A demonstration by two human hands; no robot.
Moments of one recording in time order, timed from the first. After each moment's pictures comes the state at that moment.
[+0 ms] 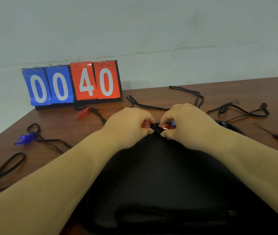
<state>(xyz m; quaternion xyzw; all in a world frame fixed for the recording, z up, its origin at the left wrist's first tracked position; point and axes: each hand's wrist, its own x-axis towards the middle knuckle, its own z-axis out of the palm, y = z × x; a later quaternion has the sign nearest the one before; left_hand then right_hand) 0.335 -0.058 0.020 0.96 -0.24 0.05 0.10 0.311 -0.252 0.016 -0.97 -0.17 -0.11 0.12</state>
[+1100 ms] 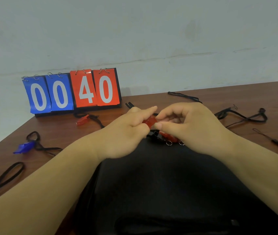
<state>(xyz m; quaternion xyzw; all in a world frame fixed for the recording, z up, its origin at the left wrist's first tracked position) 0.307 -0.047 0.045 0.91 -0.26 -0.05 0.31 0.285 -0.253 0.031 -0.86 -0.18 -0.14 0.45</state>
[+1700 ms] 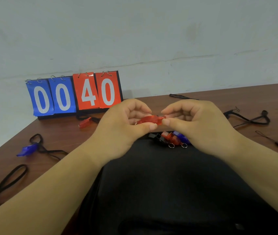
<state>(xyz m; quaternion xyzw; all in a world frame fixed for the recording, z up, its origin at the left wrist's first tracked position) 0.292 -0.046 0.048 0.85 -0.20 0.10 0.48 0.283 -0.255 0.037 -0.84 -0.17 -0.17 0.48</state>
